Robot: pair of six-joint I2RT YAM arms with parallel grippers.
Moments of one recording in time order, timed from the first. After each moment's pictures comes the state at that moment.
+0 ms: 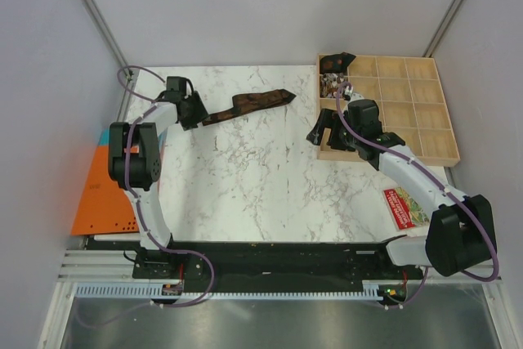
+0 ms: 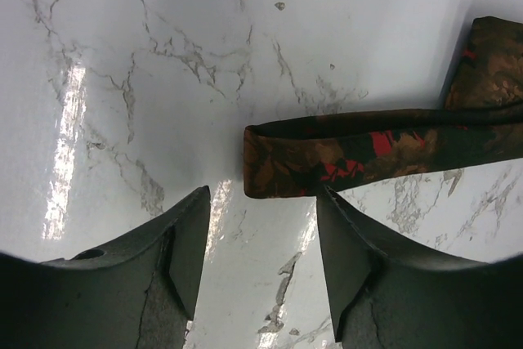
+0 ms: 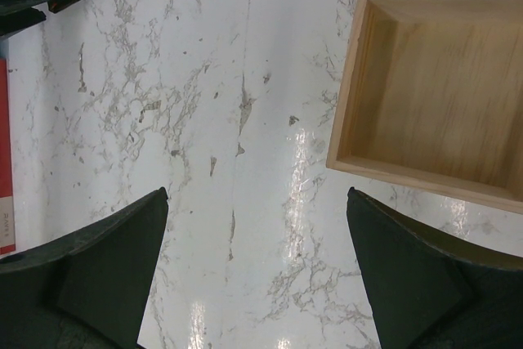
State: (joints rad) left arm -0.04 2.03 1.42 -0.31 0.09 -0.48; right arm 0.32 1.34 0.94 -0.27 -0.16 0.50
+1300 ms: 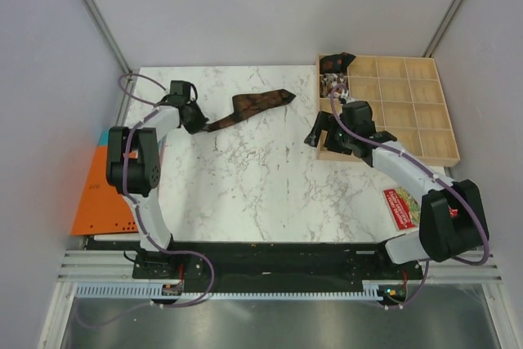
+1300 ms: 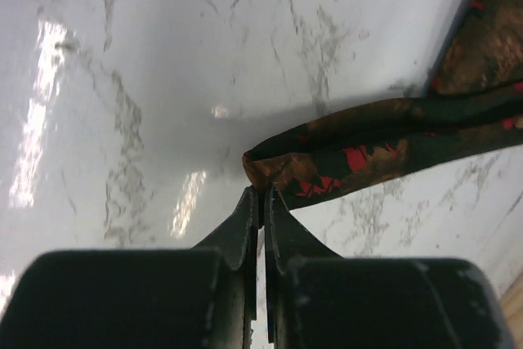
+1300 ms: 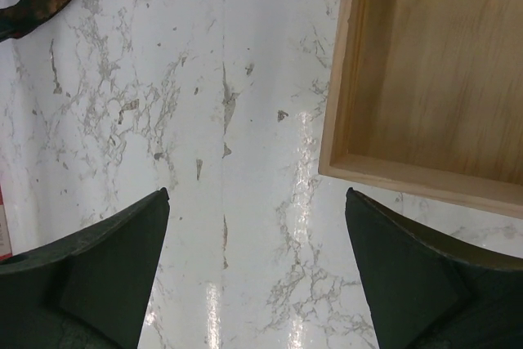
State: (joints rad) left arm -0.07 1.99 1.37 -0.34 0.08 -0.59; right arm 0.32 1.42 0.93 -0.24 -0.16 0.53
